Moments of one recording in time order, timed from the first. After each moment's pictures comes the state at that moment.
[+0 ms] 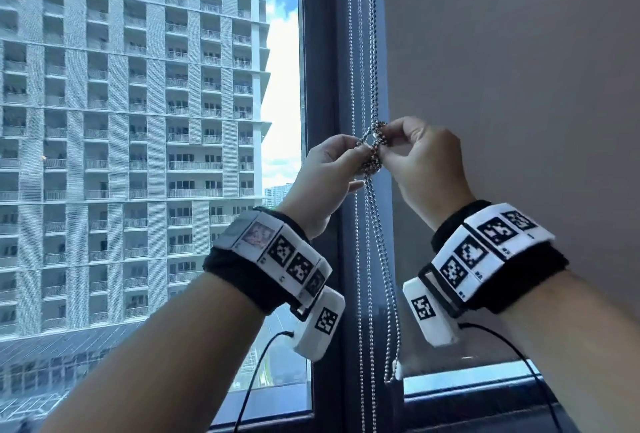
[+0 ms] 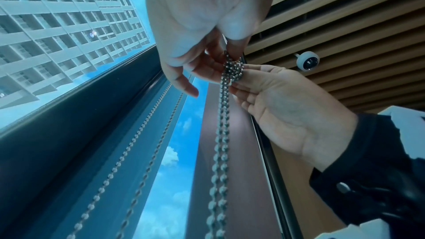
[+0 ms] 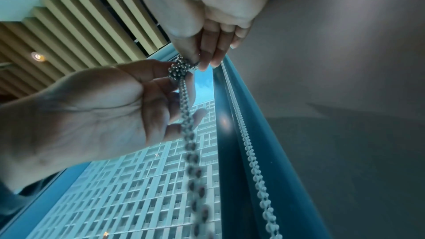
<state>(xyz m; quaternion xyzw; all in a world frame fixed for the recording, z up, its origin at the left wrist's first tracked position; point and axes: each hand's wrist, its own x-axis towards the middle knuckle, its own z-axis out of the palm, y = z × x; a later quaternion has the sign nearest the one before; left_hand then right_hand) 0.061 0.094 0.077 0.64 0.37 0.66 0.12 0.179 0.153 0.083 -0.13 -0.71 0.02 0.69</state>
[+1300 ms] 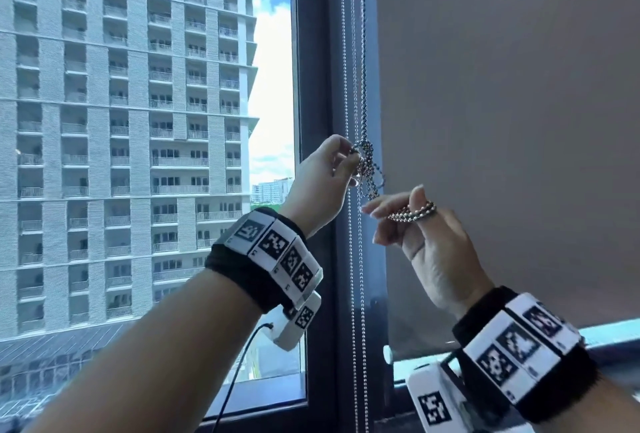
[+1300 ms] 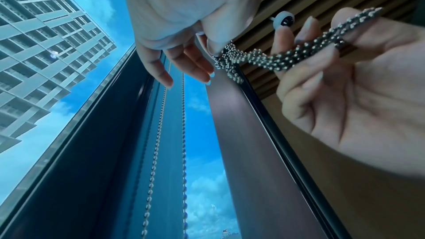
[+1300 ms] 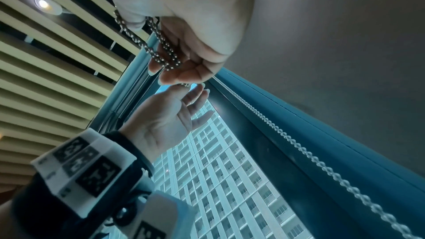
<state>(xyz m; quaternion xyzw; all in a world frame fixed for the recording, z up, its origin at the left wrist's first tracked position) 0.046 0.102 0.066 0.67 0.45 0.58 -0.11 0.195 0.127 -0.006 0.08 -0.68 0.44 0.58</state>
